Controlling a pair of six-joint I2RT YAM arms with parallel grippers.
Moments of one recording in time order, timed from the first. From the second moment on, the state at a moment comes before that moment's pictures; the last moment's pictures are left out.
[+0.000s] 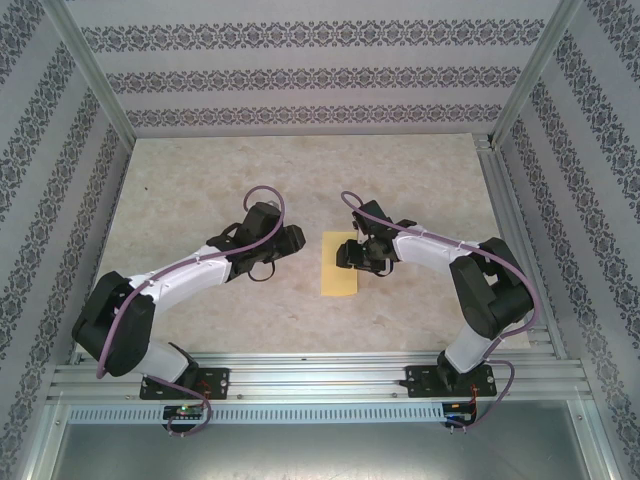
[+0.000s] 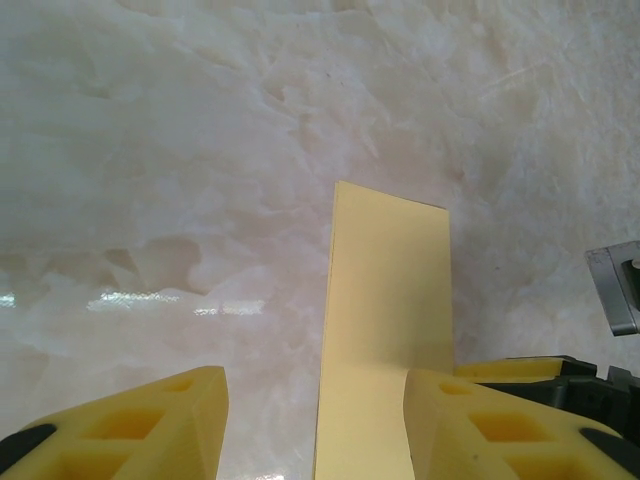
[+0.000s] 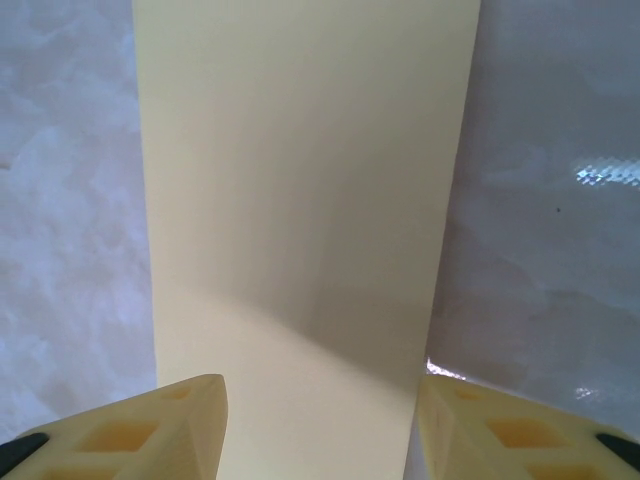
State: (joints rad) left arm -0.62 1.46 0.87 -0.18 0.05 -0.89; right arm 0.54 1.68 0.96 -0.46 -0.21 0.57
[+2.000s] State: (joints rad) left arm -0.26 1.24 0.65 -0.19 0.17 -0.89; right arm 0.99 1.81 1.12 -0.71 0.33 -0.09
